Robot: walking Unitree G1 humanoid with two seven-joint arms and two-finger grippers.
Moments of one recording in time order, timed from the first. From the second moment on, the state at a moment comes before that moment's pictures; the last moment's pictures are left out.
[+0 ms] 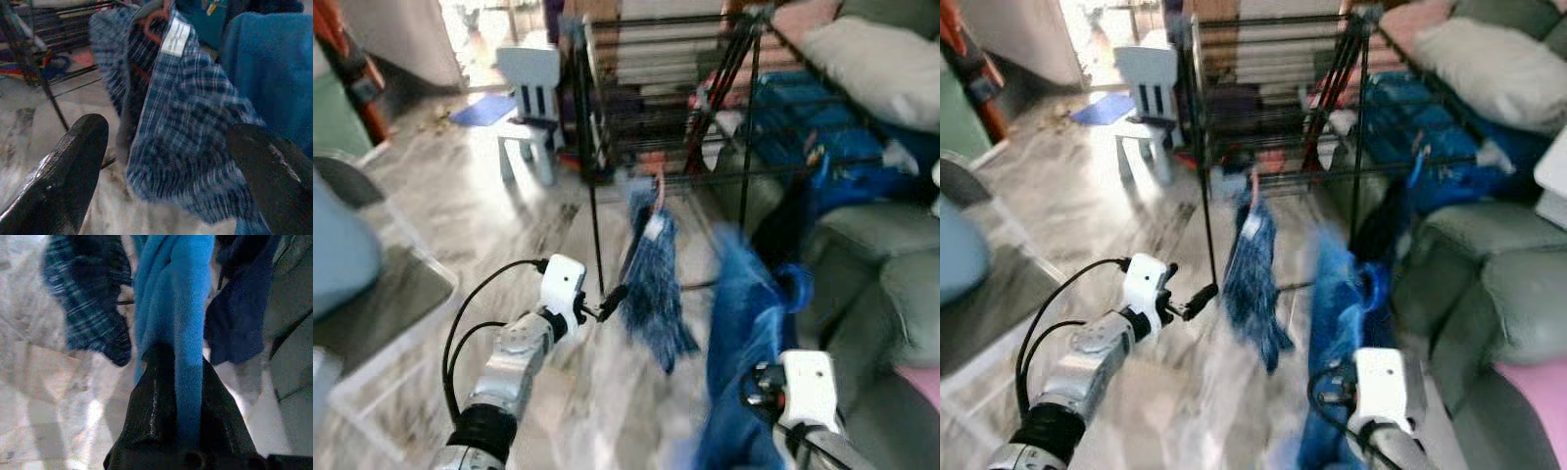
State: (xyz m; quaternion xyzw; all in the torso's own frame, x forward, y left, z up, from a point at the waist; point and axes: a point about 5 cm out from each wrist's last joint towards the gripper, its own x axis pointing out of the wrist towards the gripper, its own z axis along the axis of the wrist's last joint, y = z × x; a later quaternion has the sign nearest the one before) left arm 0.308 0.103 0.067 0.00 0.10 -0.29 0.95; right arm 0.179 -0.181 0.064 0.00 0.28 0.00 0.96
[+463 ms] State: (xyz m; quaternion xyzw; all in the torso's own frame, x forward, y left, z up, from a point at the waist) left arm 0.307 0.102 0.063 0.01 0.11 -0.29 0.95; right arm 0.190 -0.183 0.069 -0.02 0.27 0.01 0.96
